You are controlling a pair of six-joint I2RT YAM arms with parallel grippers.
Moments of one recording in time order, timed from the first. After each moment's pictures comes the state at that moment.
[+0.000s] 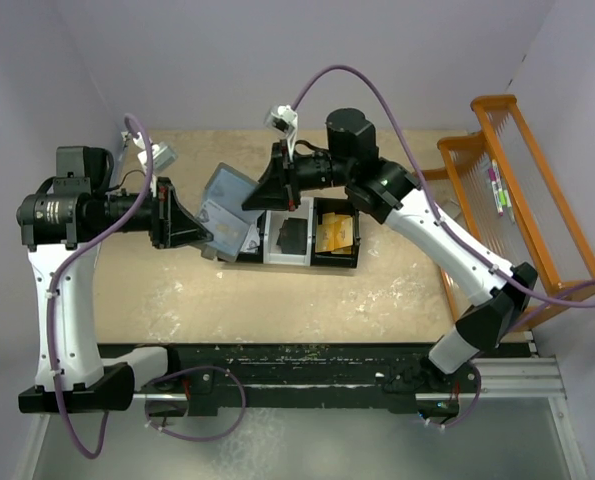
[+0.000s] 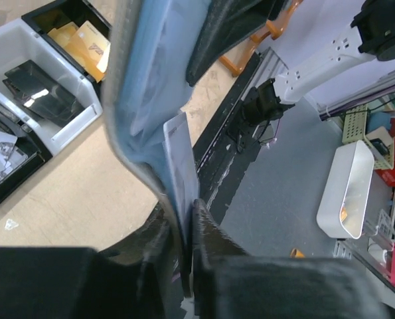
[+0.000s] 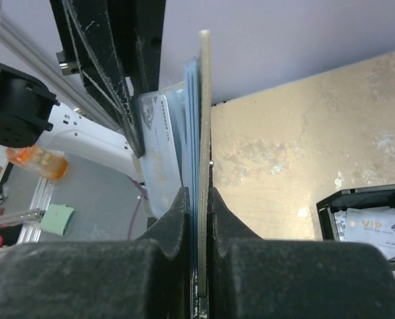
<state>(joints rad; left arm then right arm) 0.06 1.18 1.72 -1.50 1.13 0.34 0.75 1.61 1.75 -0.32 -0.83 0.24</state>
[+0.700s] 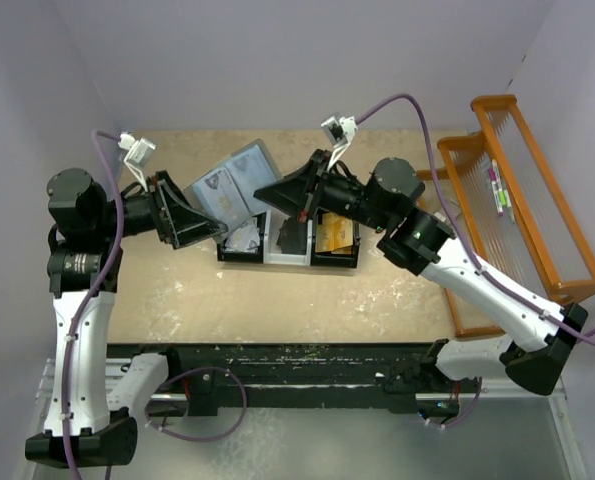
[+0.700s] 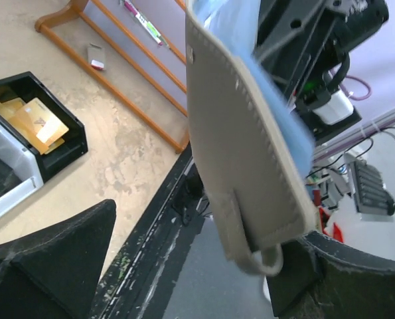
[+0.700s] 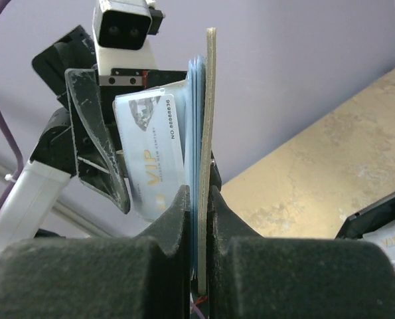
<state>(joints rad) 0.06 0.88 1.24 -0.43 1.26 -0.62 0.85 1.28 1.37 0.08 -0.35 0.60</state>
